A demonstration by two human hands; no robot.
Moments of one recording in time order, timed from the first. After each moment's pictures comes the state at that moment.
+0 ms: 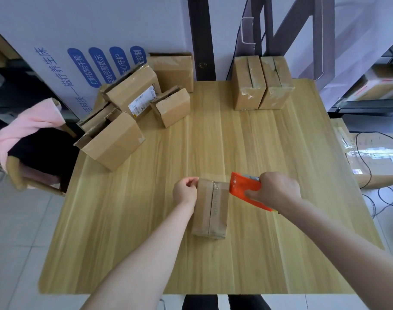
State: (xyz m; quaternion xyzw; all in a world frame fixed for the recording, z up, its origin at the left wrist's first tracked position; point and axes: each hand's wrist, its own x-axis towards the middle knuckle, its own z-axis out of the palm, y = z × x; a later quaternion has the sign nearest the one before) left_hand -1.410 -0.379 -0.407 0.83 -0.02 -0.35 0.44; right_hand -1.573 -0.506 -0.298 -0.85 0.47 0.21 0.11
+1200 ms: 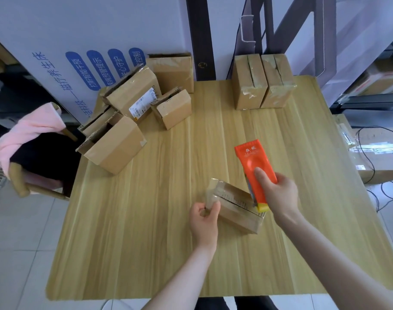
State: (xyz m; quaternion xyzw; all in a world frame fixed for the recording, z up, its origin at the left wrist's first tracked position) left_hand -1.491 -0.339 -0.414 0.77 0.01 -0.30 0.57; right_hand -1.574 -0.481 -0.308 -0.62 0.61 -0.20 0.44
